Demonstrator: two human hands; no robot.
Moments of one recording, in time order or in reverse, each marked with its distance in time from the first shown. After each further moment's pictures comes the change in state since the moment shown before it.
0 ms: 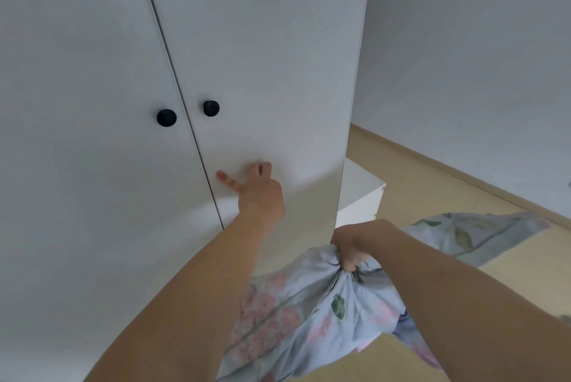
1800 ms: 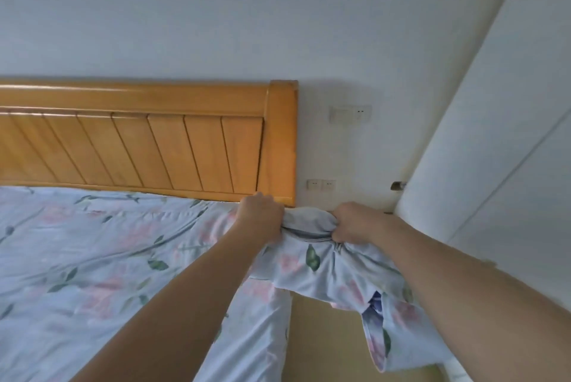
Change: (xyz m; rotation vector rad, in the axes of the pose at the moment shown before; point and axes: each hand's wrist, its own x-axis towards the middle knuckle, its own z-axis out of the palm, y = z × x) left_hand -0.796 -0.042 0.082 -0.214 -0.689 -1.796; right_hand -0.353 -0.524 0.253 -0.914 -0.017 -1.844
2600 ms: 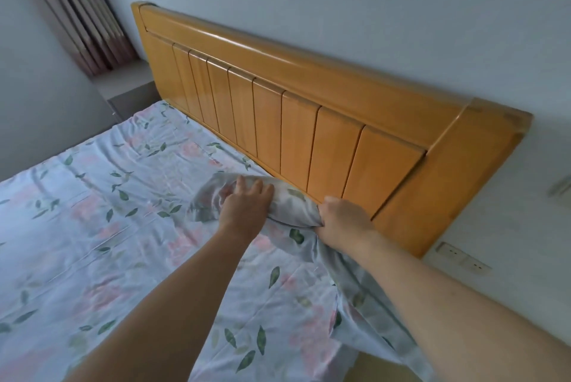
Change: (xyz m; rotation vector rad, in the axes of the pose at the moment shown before) left_hand 0.092 -0.226 0.146 -0.103 -0.082 -0.791; right_hand 0.320 -0.176 -0.010 -0.248 0.117 -0.690
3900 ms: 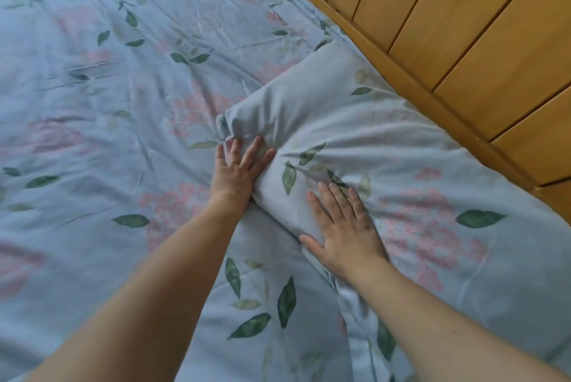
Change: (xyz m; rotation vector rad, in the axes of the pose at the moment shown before) left_hand 0.007 -0.038 0.518 -0.054 -0.195 -0.276; right_hand 0.120 -0.005 0.494 -0.391 -0.005 -0.307
